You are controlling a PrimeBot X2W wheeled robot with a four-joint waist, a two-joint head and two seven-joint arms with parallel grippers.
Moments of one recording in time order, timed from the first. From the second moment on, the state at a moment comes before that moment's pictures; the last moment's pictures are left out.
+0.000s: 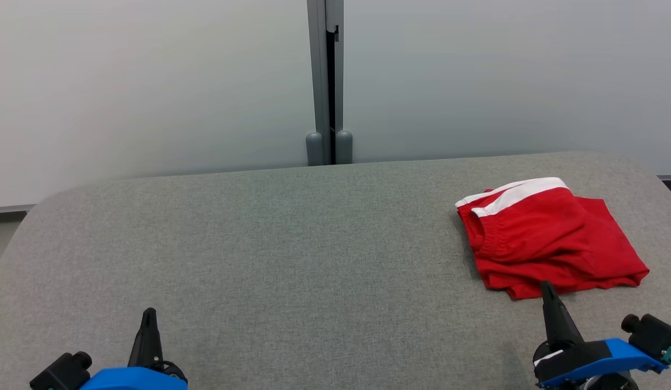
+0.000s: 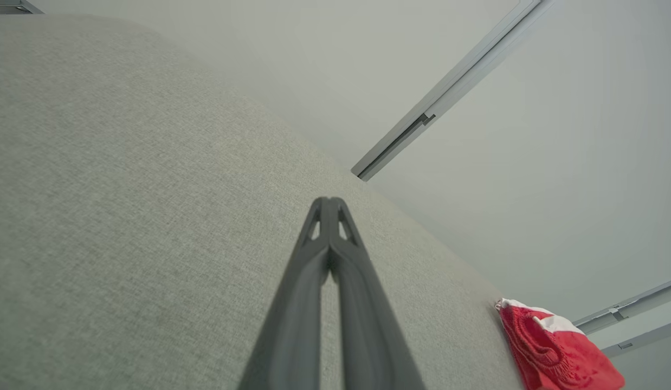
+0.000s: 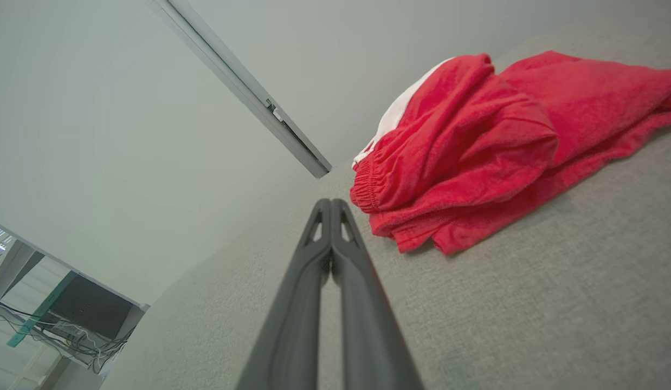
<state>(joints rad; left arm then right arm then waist) 0.01 0.07 0.03 0.36 -0.76 -0.13 -0.12 -0.06 -0.06 -0.02 0.34 0.72 0.13 -0.12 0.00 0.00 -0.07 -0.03</state>
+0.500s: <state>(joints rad) -0.02 0.07 0.05 0.33 -0.95 -0.13 -0.07 -0.07 -0.06 -0.04 0.32 0.92 0.13 -0.07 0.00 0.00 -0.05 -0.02</state>
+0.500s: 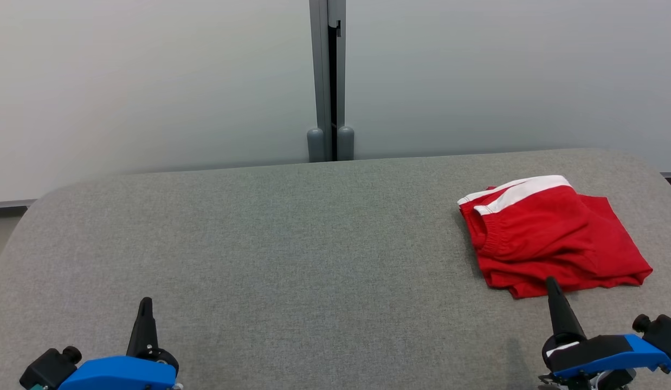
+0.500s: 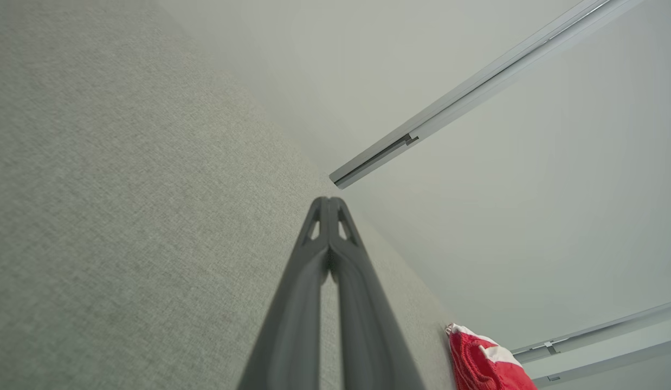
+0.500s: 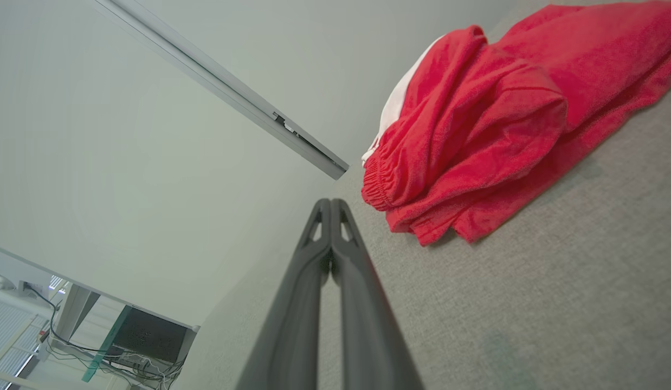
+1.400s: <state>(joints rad) -0.05 0.06 0.08 0.30 -1.22 -0.13 0.01 -0.08 -0.06 -0.07 0.29 1.20 0.13 0.01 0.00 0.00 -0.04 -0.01</state>
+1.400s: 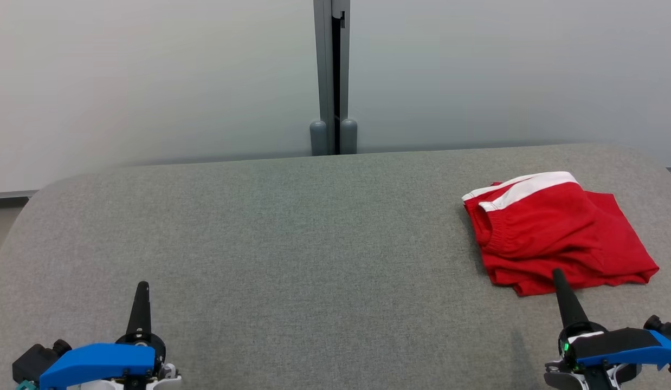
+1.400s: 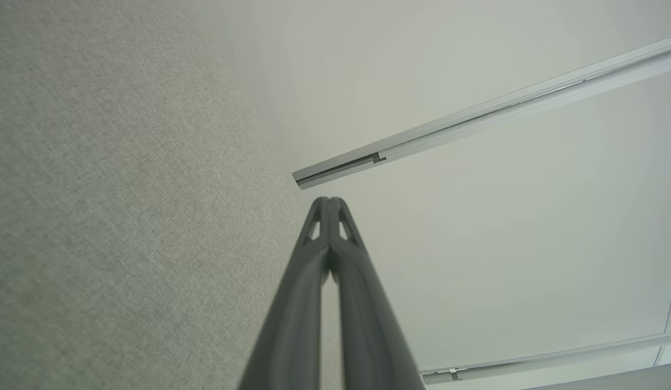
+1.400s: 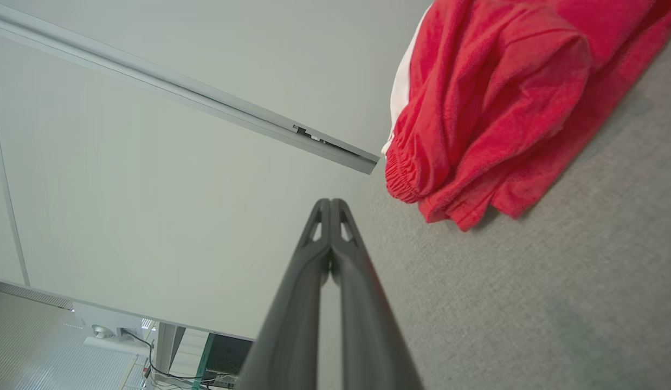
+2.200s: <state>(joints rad) -0.08 0.06 0.09 0.27 -1.42 -0.13 0.06 -0.09 -0.05 -0.09 0.27 1.41 0.13 0.06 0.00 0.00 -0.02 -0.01</state>
